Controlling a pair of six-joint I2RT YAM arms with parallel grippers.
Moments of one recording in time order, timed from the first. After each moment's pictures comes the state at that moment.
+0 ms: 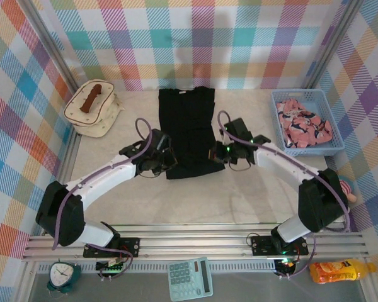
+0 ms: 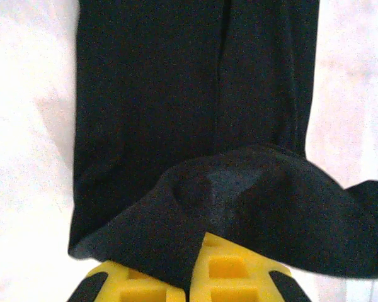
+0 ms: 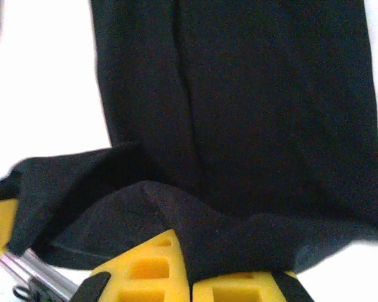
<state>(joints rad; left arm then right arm) -0.59 1.43 1.02 -0.55 0.04 -0.94 0.51 1.54 1.11 -0.51 -0.34 0.67</state>
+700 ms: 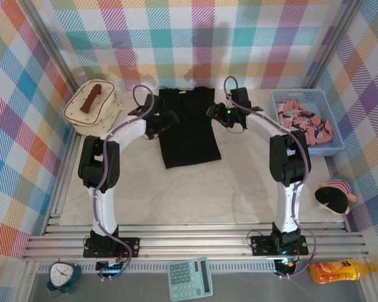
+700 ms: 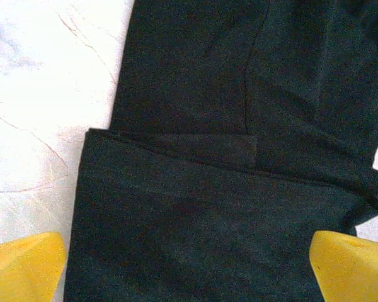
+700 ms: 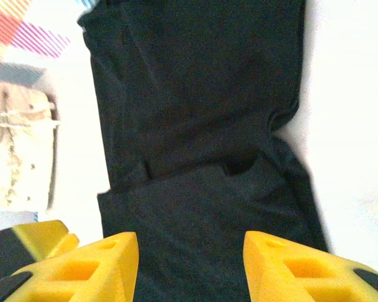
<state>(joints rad) -0.32 2.02 1.57 -0.48 0.04 -0.78 0.30 2.06 1.59 -0.27 -0.41 0.74</state>
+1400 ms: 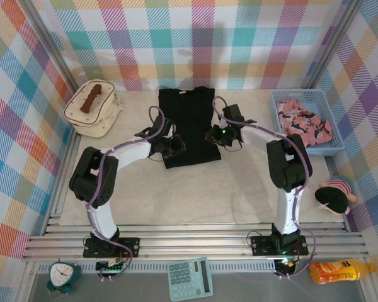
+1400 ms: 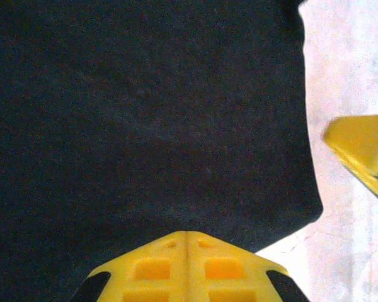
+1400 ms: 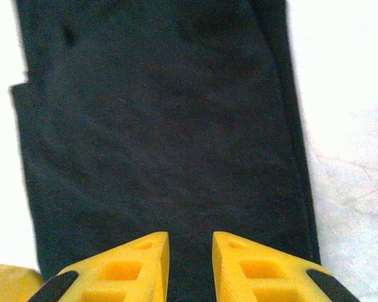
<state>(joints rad) -0.47 1.84 1.18 -0.26 0.28 -0.76 0.38 2.01 1.37 -0.35 -0.38 0.61</state>
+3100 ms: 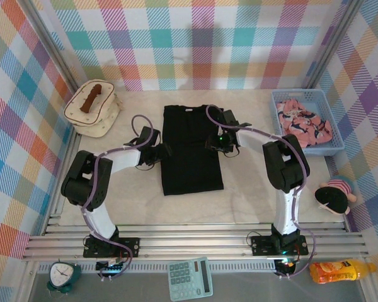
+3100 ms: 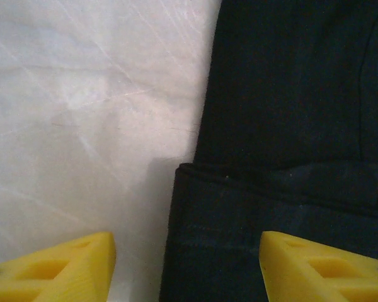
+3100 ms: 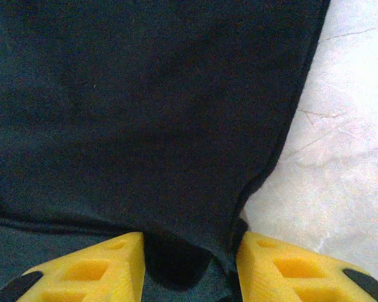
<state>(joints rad) -0.37 1.77 0.96 -0.16 0.06 -0.75 0.43 2.01 1.35 -0.43 -0.21 0.53</state>
